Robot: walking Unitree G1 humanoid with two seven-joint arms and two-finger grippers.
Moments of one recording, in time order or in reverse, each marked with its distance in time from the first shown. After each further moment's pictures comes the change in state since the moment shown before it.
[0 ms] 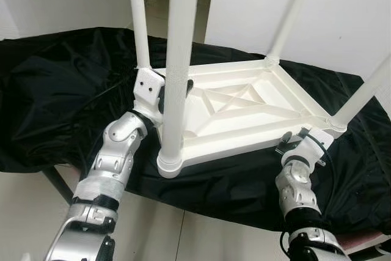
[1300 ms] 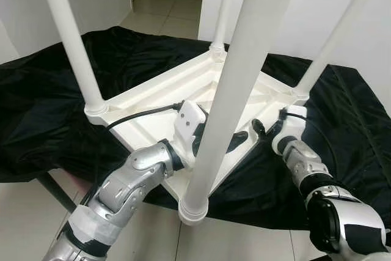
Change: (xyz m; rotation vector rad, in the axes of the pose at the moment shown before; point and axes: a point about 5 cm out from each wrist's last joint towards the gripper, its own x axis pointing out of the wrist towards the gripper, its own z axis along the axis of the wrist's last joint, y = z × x) left arm -0.013 -0.095 0.020 -0.296 0.080 -0.454; right arm 0.024 0.037 0.010 -0.246 0.144 0.634
